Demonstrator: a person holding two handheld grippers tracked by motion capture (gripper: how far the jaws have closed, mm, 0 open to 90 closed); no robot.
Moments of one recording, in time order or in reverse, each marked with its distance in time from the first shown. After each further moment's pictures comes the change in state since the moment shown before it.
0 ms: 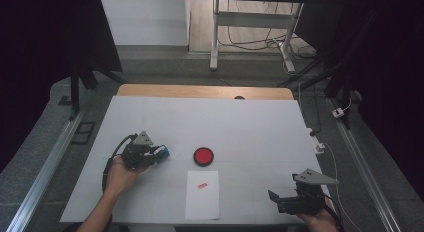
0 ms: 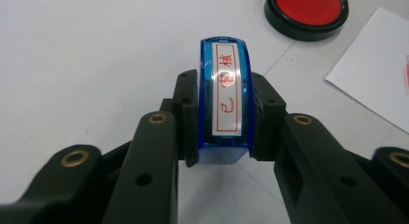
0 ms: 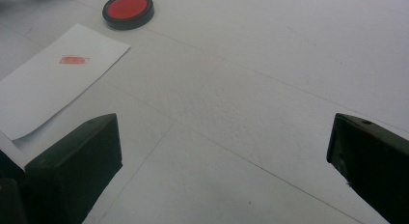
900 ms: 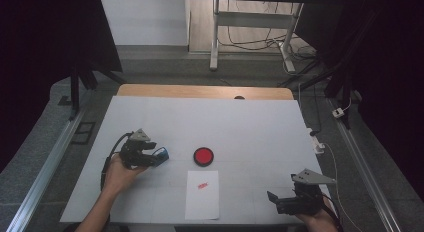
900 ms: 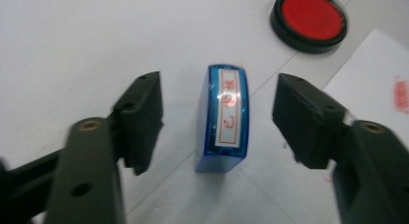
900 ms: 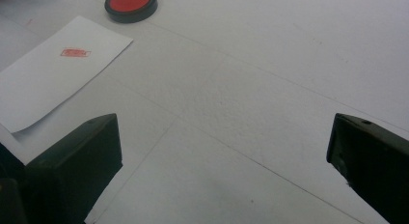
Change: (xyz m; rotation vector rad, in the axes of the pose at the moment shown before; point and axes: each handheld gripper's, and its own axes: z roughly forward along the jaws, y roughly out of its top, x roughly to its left) left arm 0.009 0.001 -0.008 -0.026 -0.034 -0.113; right arm 0.002 0.000 0.002 0.015 0.005 -0.018
